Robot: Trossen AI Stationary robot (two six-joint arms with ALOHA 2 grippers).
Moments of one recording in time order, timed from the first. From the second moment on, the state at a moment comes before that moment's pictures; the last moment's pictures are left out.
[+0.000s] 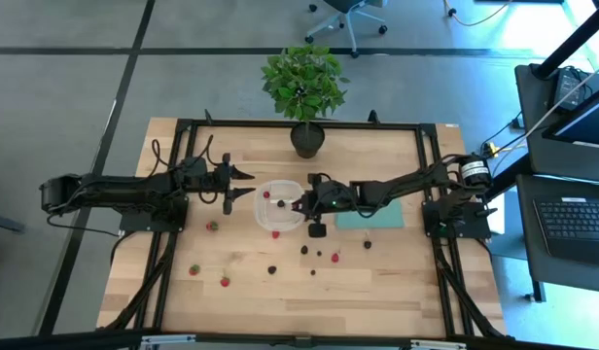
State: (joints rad) left arm 0.35 0.81 0.15 0.40 0.17 0.08; right arm 0.04 1.77 0.98 0.26 0.10 -0.19
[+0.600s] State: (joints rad) left arm 0.35 0.81 0.15 0.40 0.17 0.09; right arm 0.02 1.89 0.98 0.32 0.10 -0.13
